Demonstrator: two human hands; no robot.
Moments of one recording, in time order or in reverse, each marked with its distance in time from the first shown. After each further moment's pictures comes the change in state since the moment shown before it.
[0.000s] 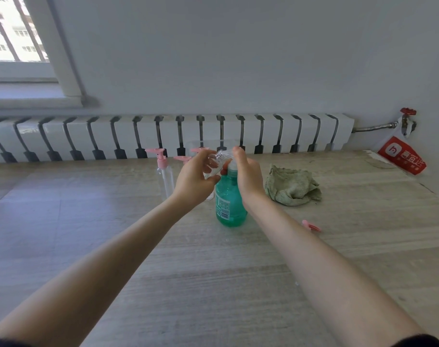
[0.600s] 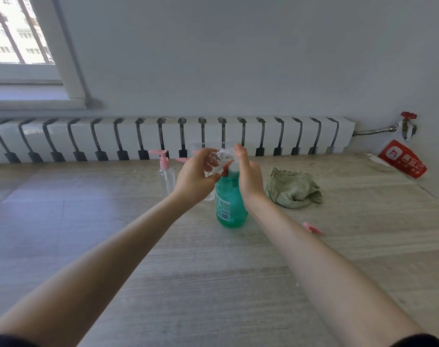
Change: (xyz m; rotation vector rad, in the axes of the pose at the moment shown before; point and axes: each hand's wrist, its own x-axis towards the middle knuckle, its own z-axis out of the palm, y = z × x) left_hand 0.004 0.002 -0.006 0.011 -0.003 -0.013; right_hand -0.005 -0.004 -0.001 0.034 -0.043 0.005
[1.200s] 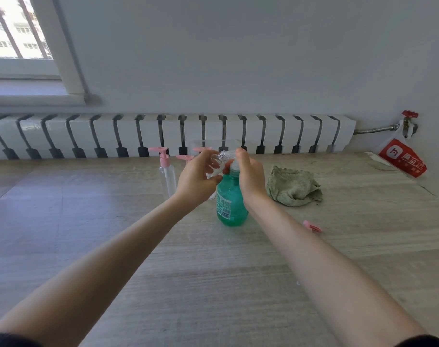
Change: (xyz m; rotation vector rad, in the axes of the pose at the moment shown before) left_hand -0.004 -0.006 0.006 -0.024 -0.008 -0.009; right_hand 0.003 0.006 0.003 -0.028 0.070 -0.037
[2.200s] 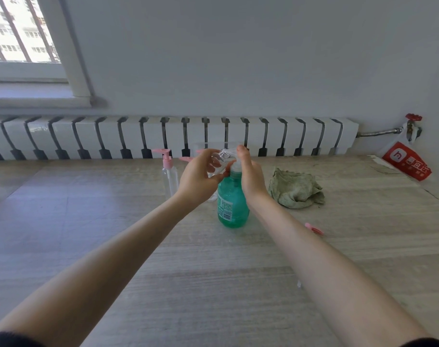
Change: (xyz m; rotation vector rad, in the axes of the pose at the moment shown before) left_hand -0.001 0.009 -0.005 -0.007 0.020 0.011; right_hand -0.001 -0.007 -0.004 0.012 -0.120 0.028
